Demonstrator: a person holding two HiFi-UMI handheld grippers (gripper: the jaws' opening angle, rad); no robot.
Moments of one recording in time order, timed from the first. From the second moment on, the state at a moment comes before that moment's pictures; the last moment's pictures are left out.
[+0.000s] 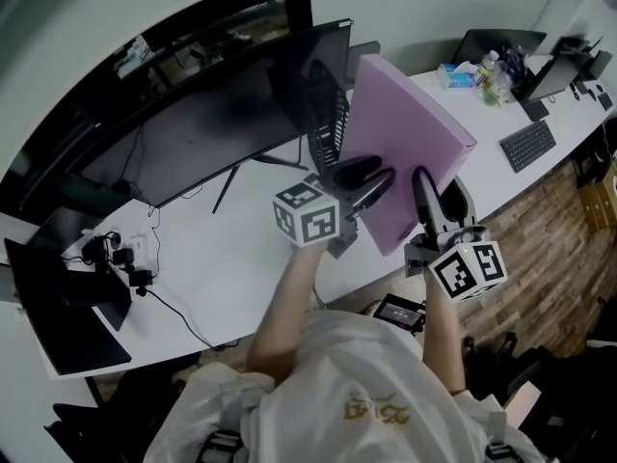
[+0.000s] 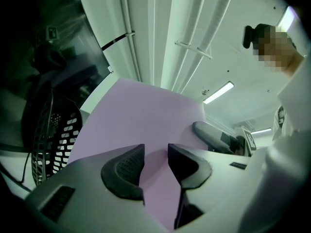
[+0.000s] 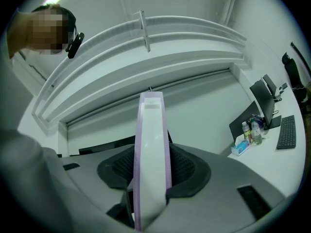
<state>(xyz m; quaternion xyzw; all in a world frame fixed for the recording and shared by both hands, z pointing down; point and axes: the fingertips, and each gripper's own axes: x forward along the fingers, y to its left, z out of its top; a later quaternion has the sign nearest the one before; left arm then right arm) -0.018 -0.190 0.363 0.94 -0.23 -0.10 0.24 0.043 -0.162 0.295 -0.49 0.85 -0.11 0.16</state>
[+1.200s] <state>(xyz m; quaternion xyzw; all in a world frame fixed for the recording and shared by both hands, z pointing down) -0.067 -0.221 0.386 0.93 -0.25 -0.11 0.26 -0.012 -0.186 0.318 -0.51 0.84 -0.06 0.17</state>
